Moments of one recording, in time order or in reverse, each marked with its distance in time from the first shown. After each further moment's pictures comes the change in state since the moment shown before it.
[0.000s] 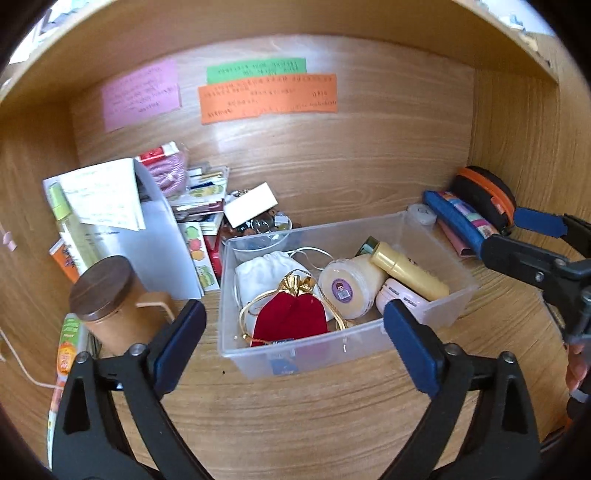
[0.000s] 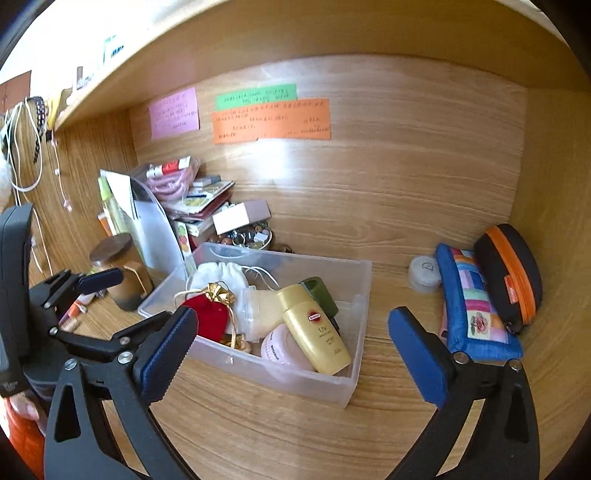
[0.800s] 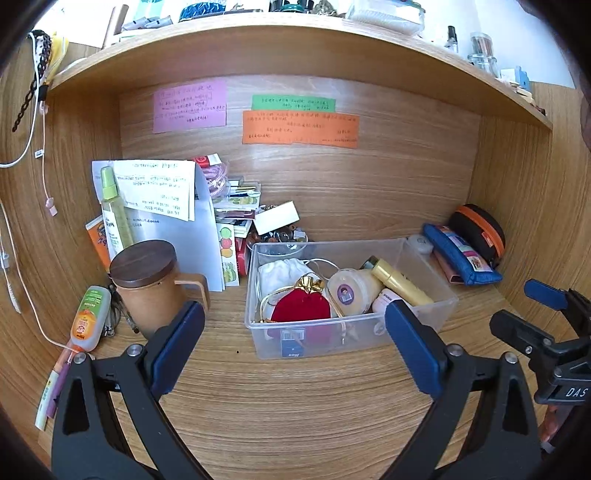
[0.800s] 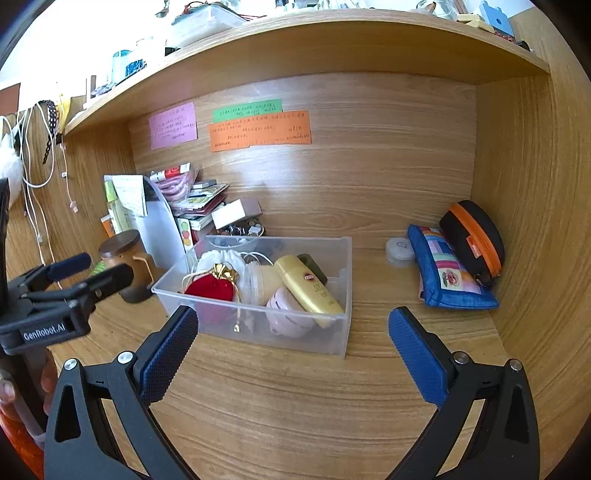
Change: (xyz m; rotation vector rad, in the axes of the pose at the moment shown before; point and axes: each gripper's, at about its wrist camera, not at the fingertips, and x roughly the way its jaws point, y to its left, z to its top) left arm -0.056 0.012 -0.023 -0.112 -0.105 0.031; right arm -0.052 0.020 -0.049 0.044 -0.060 -0.072
